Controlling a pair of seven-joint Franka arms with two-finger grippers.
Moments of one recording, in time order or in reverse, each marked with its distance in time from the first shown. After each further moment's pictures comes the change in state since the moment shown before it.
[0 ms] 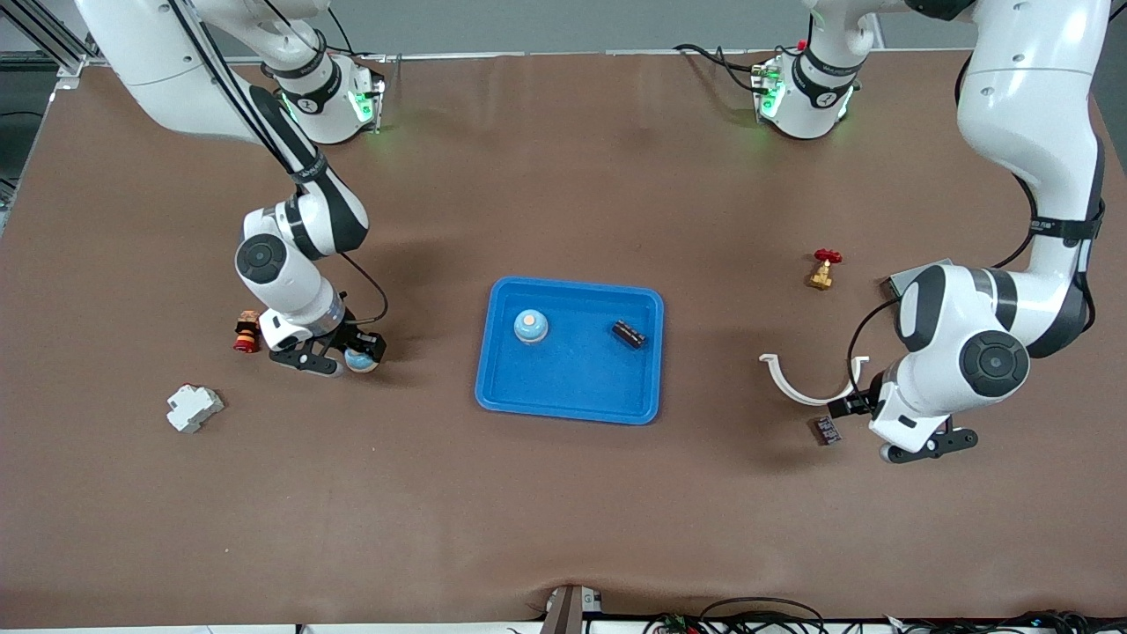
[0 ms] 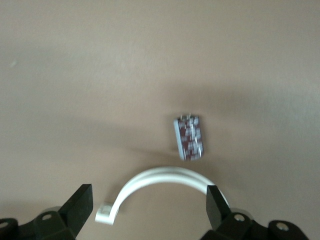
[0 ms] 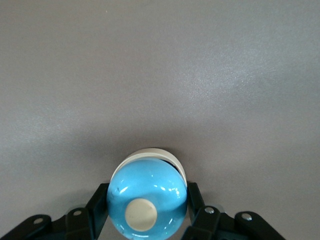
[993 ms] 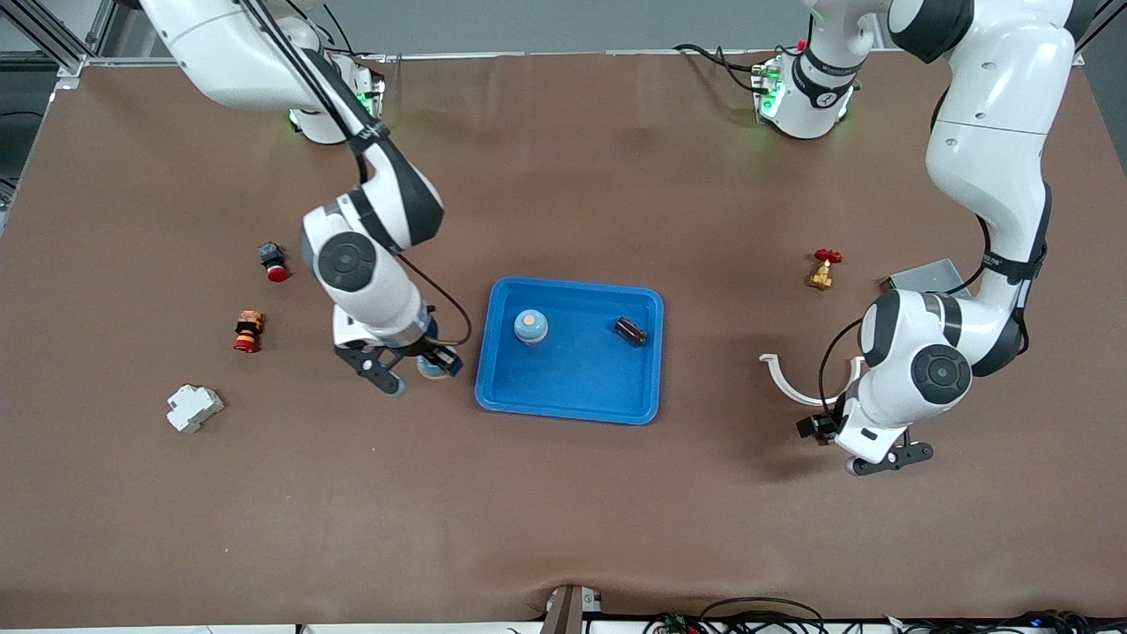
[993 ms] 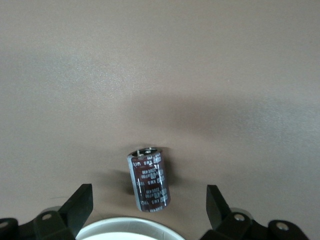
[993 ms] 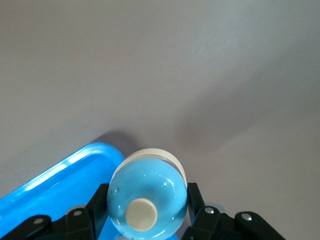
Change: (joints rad) left arm -0.016 0.118 -0.004 0.007 0.000 0.175 -0.055; right arm 0.272 0.101 0.039 0.530 0.048 -0.484 0.655
